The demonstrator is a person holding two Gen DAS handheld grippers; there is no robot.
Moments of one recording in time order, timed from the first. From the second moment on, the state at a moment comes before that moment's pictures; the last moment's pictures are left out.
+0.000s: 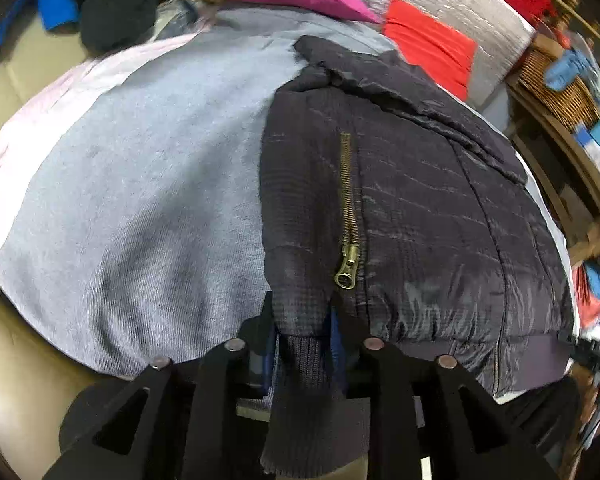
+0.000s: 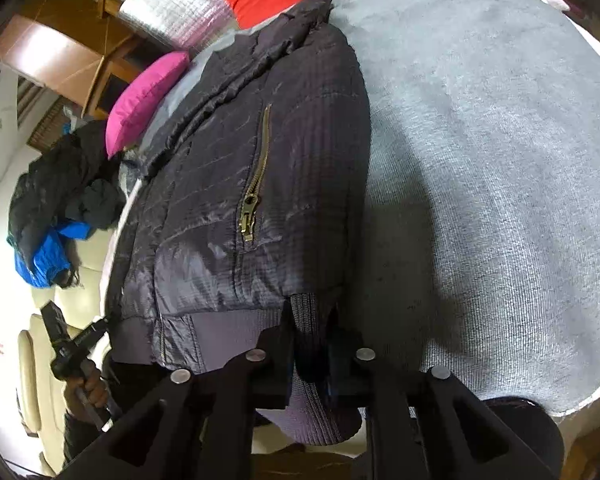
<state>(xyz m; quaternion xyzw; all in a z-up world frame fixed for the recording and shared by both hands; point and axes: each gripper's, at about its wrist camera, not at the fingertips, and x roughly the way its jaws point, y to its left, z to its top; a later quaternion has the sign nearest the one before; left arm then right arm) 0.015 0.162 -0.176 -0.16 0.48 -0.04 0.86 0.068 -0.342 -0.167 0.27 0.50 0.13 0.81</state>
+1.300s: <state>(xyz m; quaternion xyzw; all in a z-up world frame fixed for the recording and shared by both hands) 0.038 0.142 -0.185 -0.12 0.50 -0.03 0.86 0.079 -0.332 -0.169 0.25 0.49 0.11 0.83</state>
